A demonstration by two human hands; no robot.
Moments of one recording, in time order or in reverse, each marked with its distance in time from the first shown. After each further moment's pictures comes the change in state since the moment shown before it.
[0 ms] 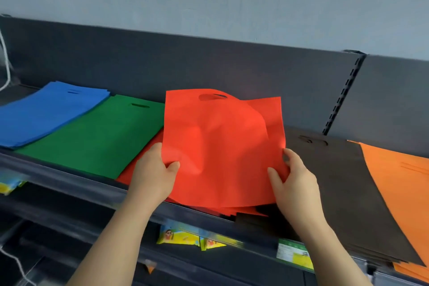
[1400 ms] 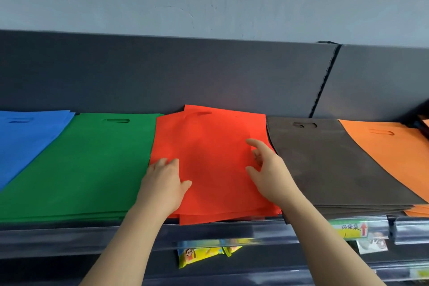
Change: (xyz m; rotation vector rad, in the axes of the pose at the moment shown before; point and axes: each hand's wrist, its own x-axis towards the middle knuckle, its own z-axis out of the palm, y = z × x) left_hand 0.076 -0.062 -0.012 0.447 -0.408 0.314; right_hand 0.003 -0.073 0.077 0.072 -0.090 0.018
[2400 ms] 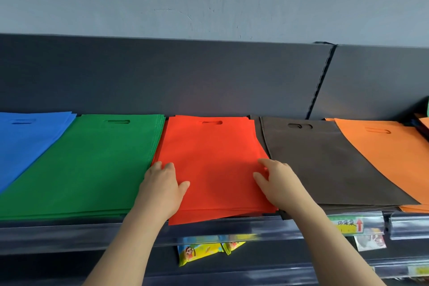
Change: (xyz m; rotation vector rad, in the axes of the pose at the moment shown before) left_hand -0.012 0.000 0.002 -0.028 -0.020 -0.056; right_hand -0.015 0.017 -0.012 -0.429 -0.092 0.161
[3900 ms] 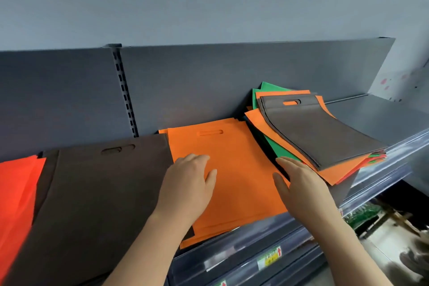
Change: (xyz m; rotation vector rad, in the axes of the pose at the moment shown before) left_hand -0.018 0.450 0.131 -0.226 0.114 0.702; right_hand -0.042 0.387 -0.188 -0.109 0.400 0.252
